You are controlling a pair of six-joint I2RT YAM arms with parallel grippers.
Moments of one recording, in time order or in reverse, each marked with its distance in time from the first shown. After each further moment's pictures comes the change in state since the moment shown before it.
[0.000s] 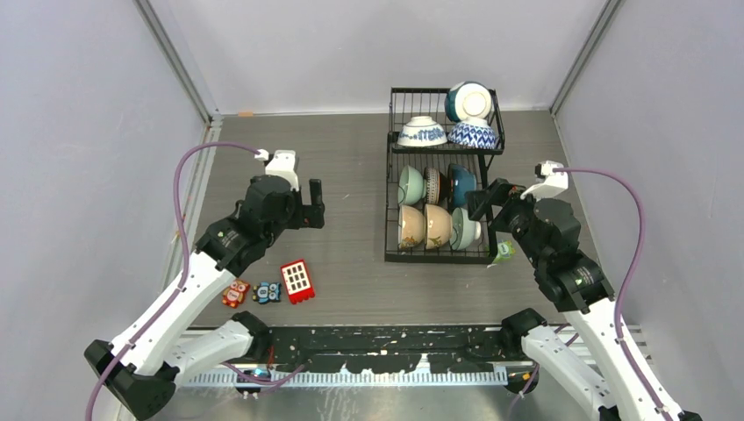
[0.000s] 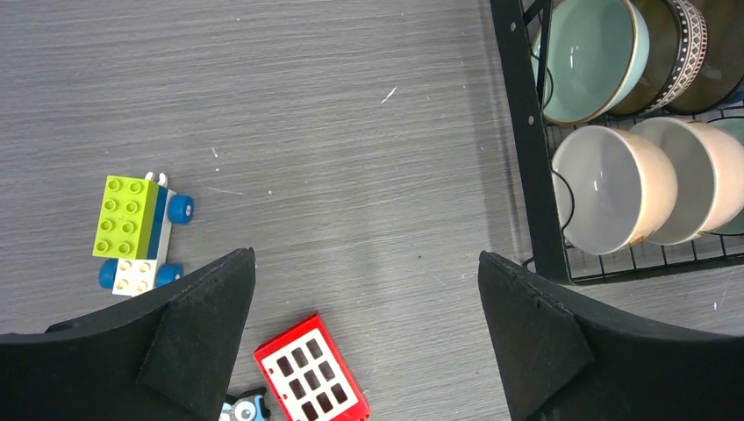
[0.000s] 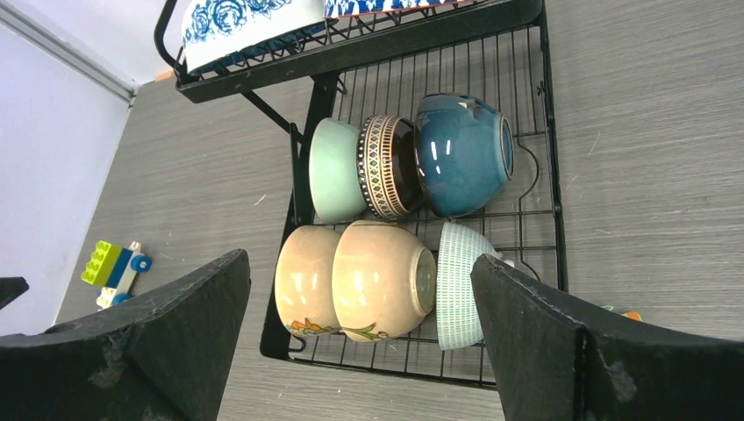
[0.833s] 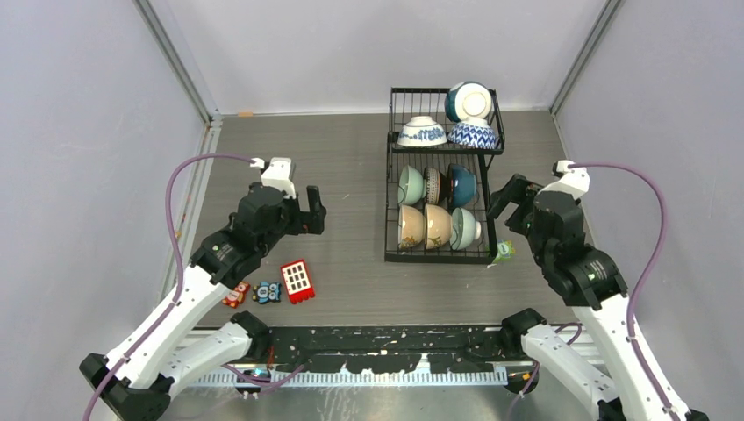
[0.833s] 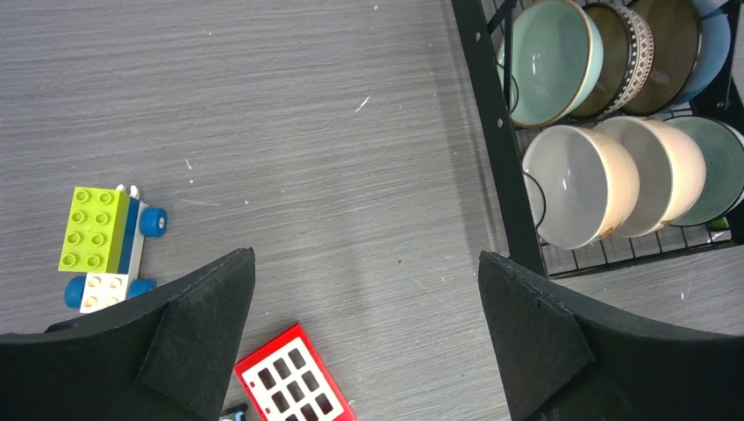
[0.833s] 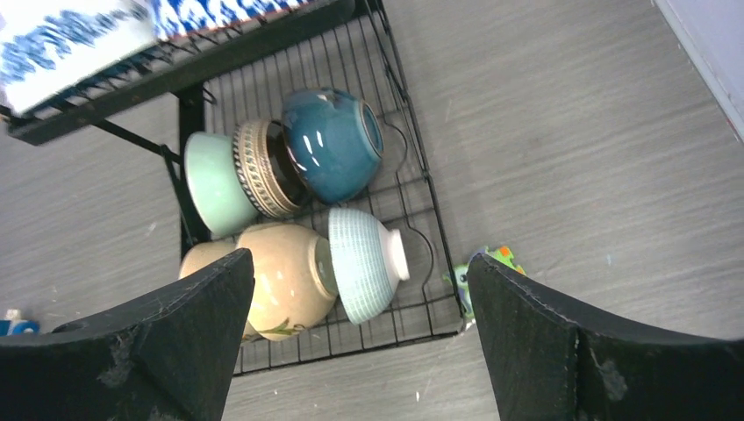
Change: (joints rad) left arm -0.003 -0.089 -0.093 0.078 0.045 0.004; right arm -0.002 0.053 0.150 -0.271 0.262 0.034
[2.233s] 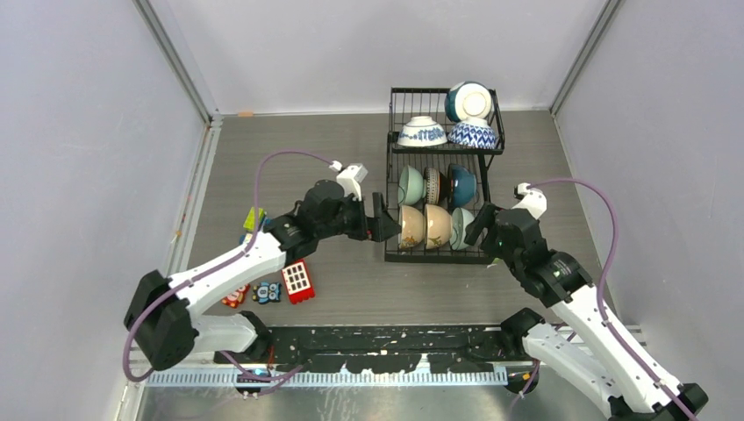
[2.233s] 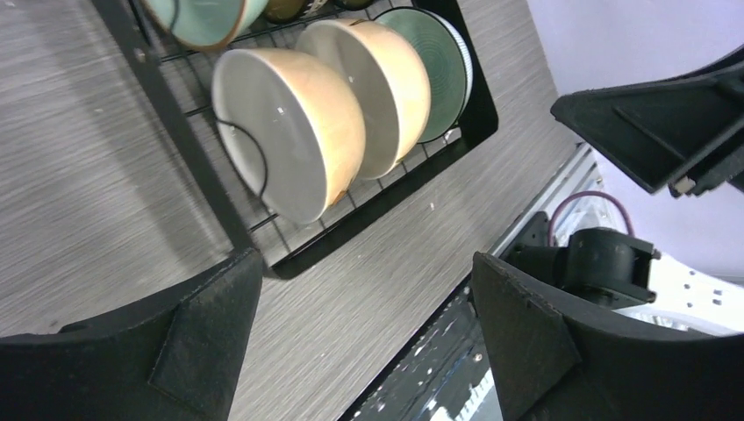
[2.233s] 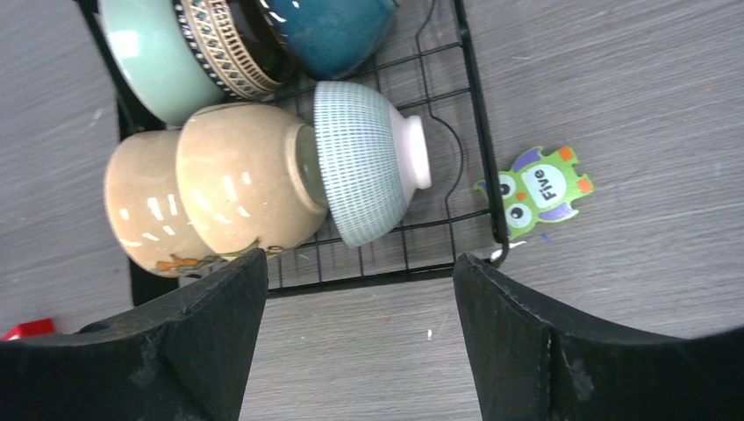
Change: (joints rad) left arm -0.159 0.362 -0.054 0.438 0.455 -0.282; right arm 0.132 0.018 -0.254 0.013 -0.034 0.153
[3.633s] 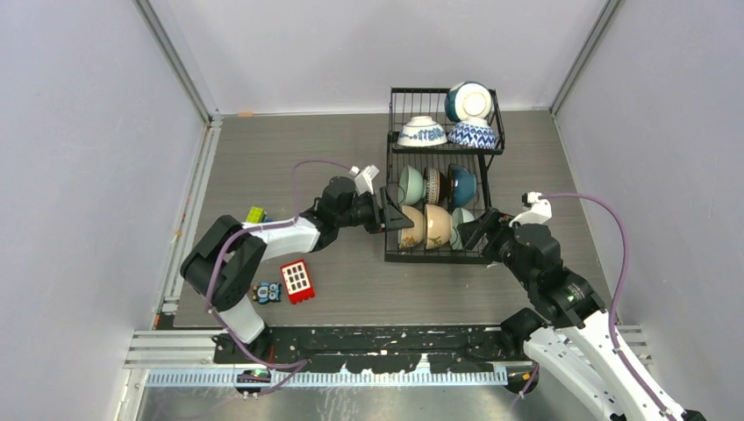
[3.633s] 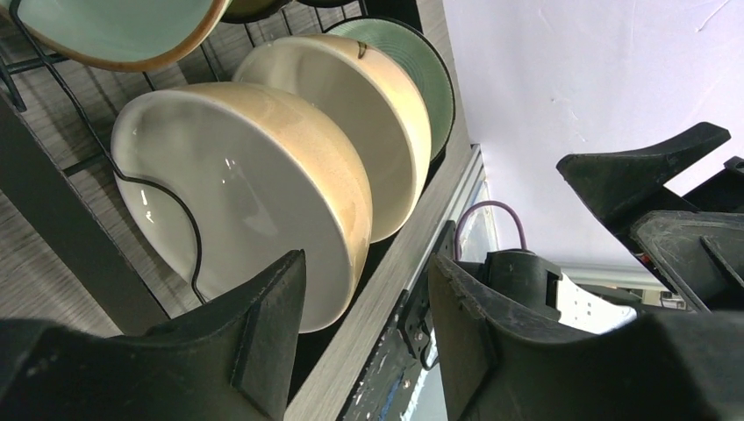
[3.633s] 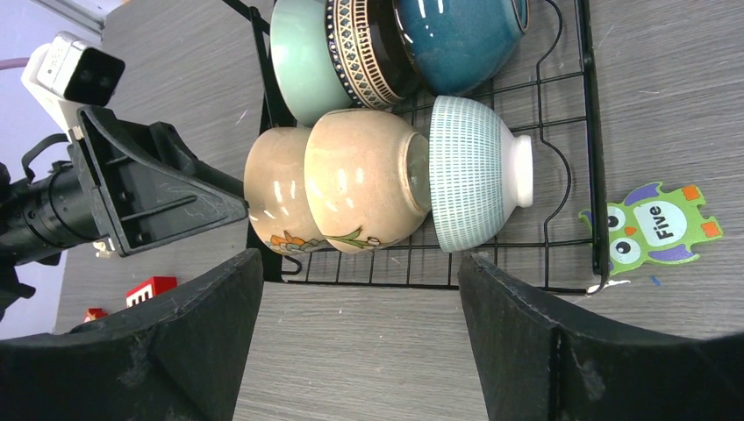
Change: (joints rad) left arm 0.113 0.458 -0.047 0.596 0.367 -0.297; right arm 0.000 -0.198 -0.084 0.144 -0.176 -0.003
